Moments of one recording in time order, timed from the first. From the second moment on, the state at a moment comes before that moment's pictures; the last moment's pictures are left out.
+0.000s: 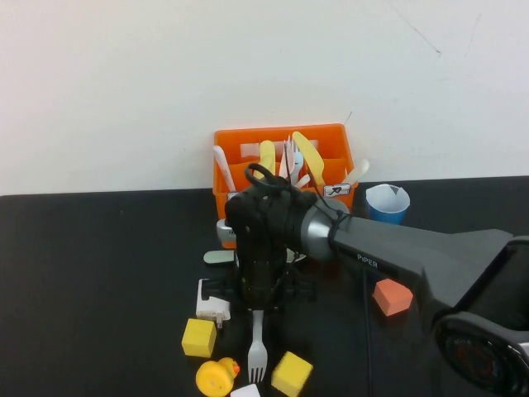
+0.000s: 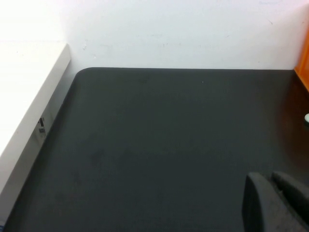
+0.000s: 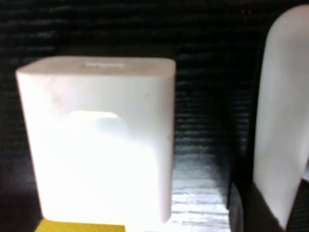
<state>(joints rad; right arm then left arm) 0.78 2.53 -2.05 0.05 1.12 0.75 0.09 -0.01 0.02 -0.09 0.36 0.00</state>
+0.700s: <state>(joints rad) 0.90 2.24 -1.92 -0.15 0.84 0.55 0.09 -0.01 0.02 -0.09 0.37 0.00</state>
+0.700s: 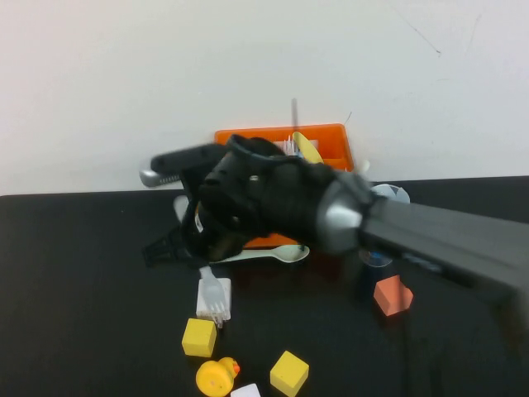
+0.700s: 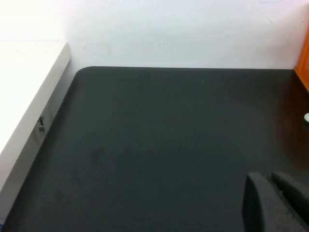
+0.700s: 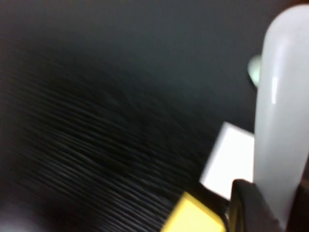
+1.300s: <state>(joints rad) 0.79 1.86 -1.27 -0.22 -0.35 0.25 0.09 -0.01 0.02 -0.09 0.37 0.00</state>
